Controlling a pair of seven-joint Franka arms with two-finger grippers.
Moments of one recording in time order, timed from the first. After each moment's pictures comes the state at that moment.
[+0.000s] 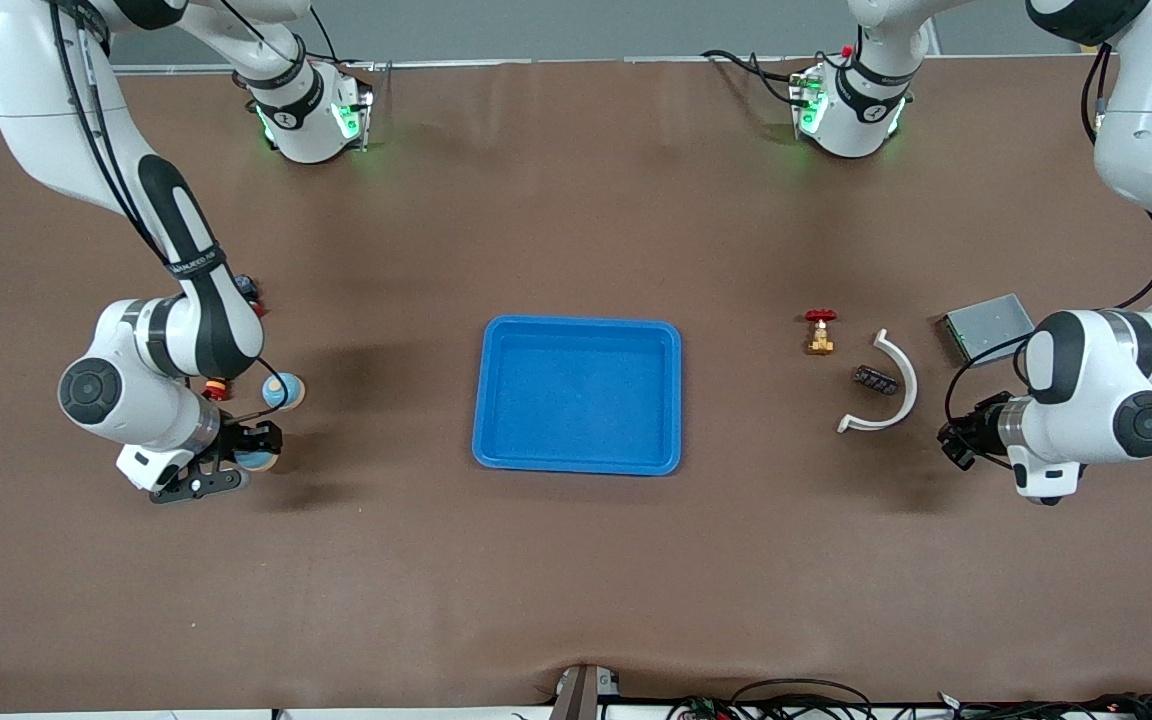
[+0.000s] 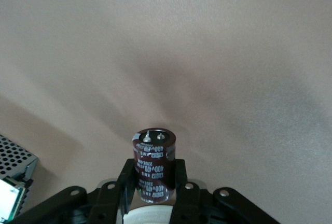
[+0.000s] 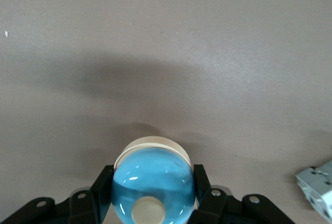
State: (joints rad) left arm 0.36 0.70 -0.32 -1.65 0.23 2.11 -0.88; right arm 0.00 0.60 0.01 -1.80 0.02 2.39 -0.20
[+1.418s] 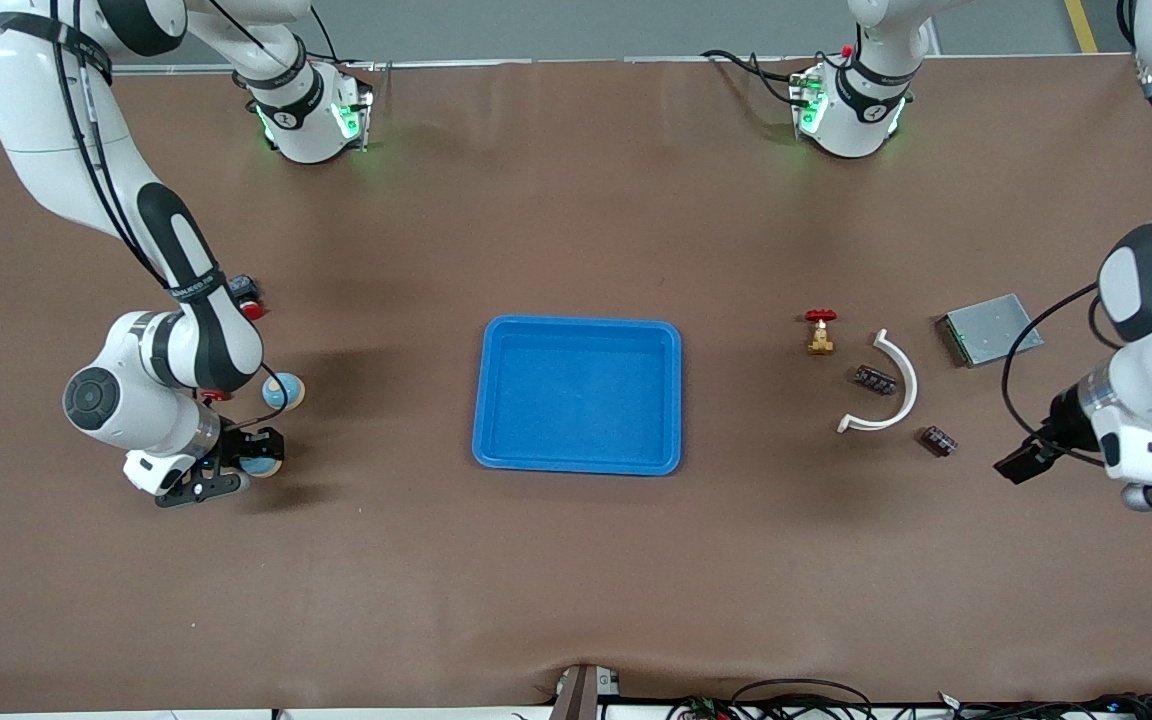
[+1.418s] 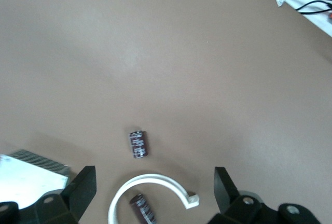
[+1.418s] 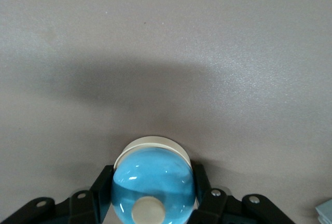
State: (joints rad) left arm 0.36 0.39 -0.40 -1.58 0.23 2.02 -0.71; right arm -0.03 0.67 0.01 -1.80 0.08 2.47 -0.31
